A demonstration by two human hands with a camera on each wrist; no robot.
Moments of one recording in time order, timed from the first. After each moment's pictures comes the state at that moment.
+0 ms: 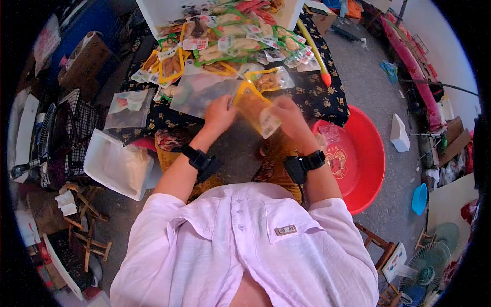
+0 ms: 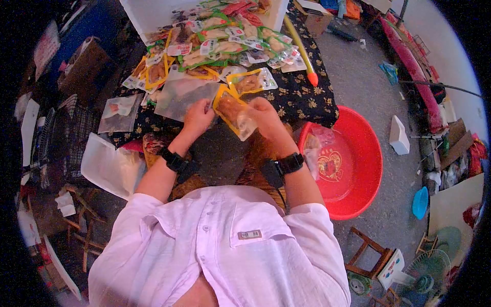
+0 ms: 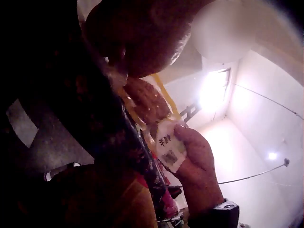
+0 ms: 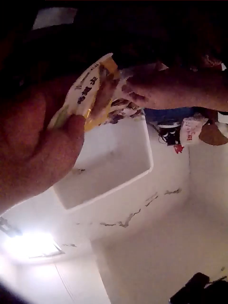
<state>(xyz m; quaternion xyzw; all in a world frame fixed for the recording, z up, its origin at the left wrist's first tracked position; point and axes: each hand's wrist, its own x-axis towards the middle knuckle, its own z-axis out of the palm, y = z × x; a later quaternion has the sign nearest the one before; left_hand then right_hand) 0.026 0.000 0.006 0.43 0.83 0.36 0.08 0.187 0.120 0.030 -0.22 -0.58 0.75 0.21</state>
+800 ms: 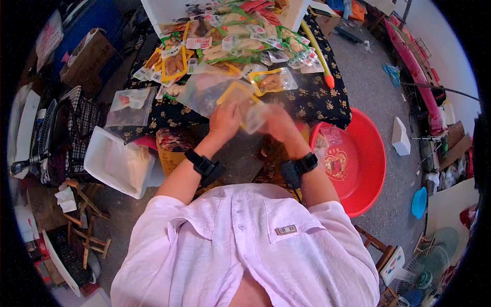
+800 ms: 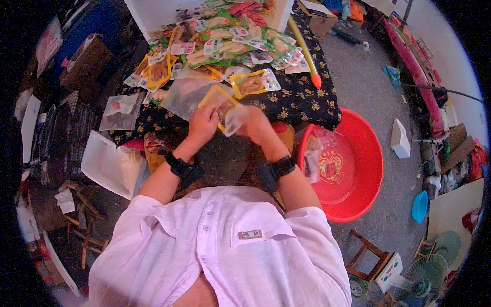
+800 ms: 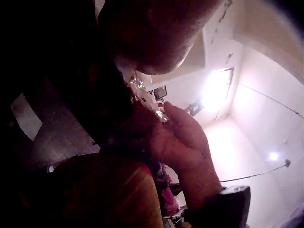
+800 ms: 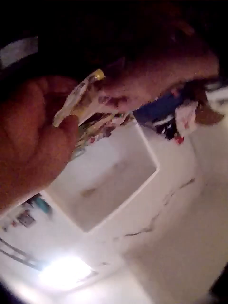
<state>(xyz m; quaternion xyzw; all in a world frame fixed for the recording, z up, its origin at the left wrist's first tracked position) 0.037 -0.005 -0.006 0.47 0.79 0.39 0.03 0.163 0.117 -0.020 -0.20 -0.47 0.85 0.09</state>
